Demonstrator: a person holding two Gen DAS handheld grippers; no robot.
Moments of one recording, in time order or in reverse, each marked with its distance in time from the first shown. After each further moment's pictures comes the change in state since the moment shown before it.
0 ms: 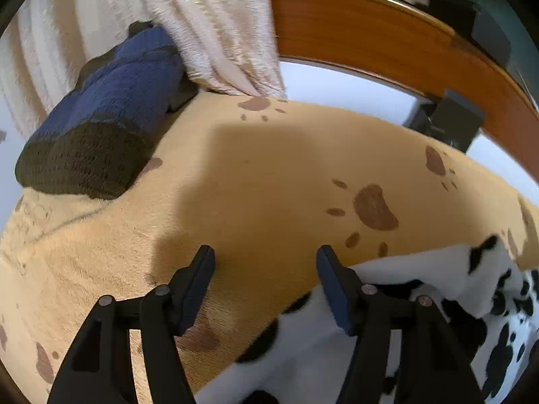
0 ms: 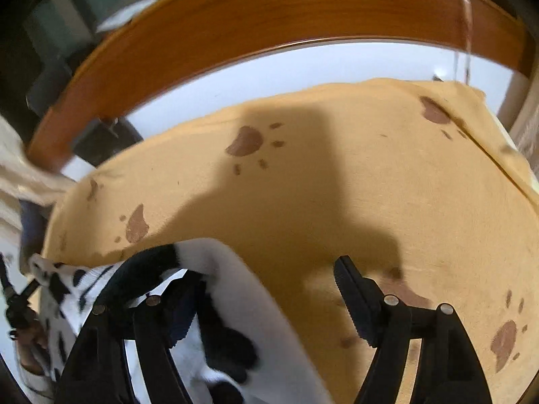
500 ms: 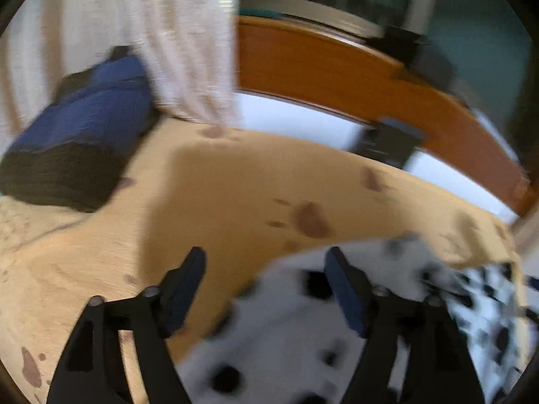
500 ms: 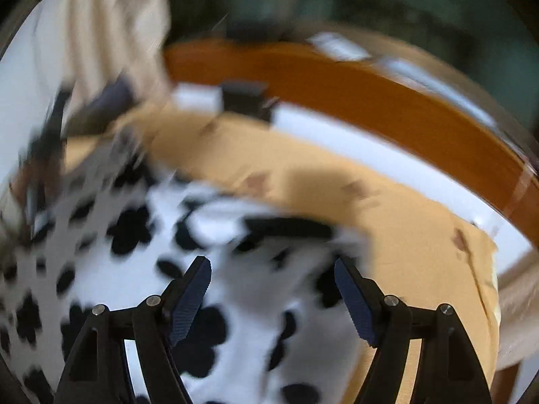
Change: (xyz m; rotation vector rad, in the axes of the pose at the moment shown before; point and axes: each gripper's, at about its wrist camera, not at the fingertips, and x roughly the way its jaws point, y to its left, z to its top) left arm -0.051 -0.025 -0.003 0.097 -0.049 -0.265; right arm -0.064 0.109 -0.079 -0.730 -0.110 0.028
